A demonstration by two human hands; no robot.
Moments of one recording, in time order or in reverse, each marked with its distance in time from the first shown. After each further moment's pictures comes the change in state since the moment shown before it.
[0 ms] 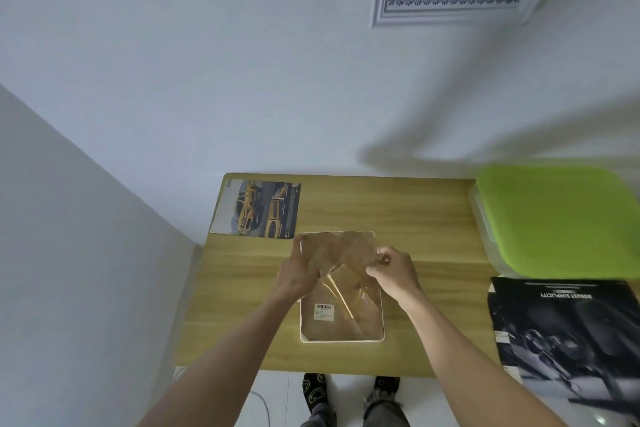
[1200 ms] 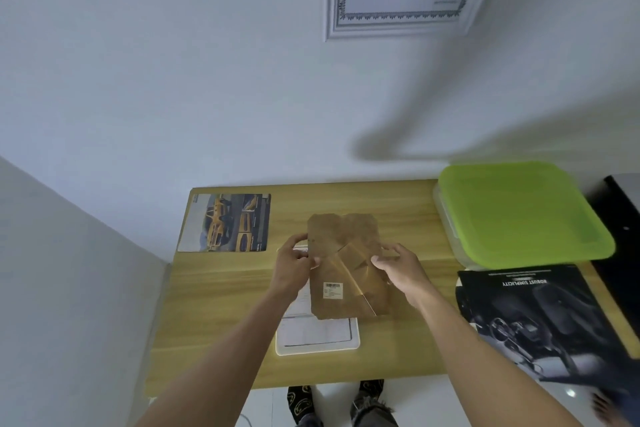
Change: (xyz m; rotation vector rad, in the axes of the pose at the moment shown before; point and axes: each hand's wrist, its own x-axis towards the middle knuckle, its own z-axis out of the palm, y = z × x) left_hand 0.013 0.041 0.020 -0.604 -0.077 0.022; right_hand 0.017 0.029 -0.062 0.240 0.008 0.074
